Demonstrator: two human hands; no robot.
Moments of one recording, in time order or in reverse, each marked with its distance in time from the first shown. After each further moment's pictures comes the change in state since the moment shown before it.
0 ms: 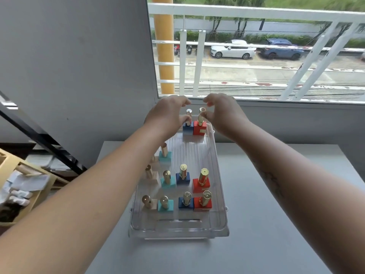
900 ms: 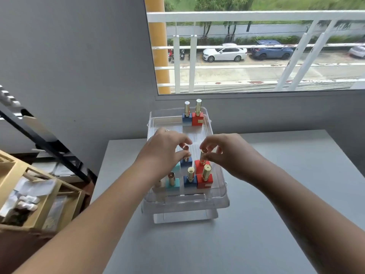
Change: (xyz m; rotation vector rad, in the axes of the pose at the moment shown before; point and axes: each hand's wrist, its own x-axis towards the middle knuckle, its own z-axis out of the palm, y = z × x) left_hand -0.125 0.009 -0.007 0.034 -0.098 0.118; right_hand -0.142 -0.008 0.001 0.055 -0.177 -0.098
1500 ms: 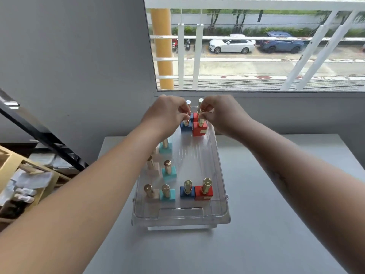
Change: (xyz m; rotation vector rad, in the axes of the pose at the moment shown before) left_hand 0.100 -0.016 -0.003 -0.038 0.106 -0.102; right_hand 0.111 0.019 -0.020 -0.040 0.138 0.032
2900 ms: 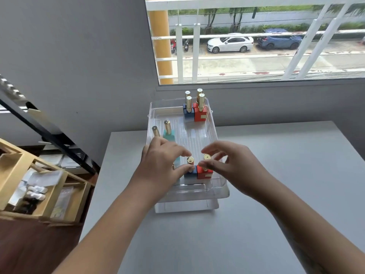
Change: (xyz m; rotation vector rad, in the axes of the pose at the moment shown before) left_hand -0.157 0.009 0.000 0.041 0.002 0.146; right_hand -0.156 -0.006 0.024 0.331 -0.076 0.038
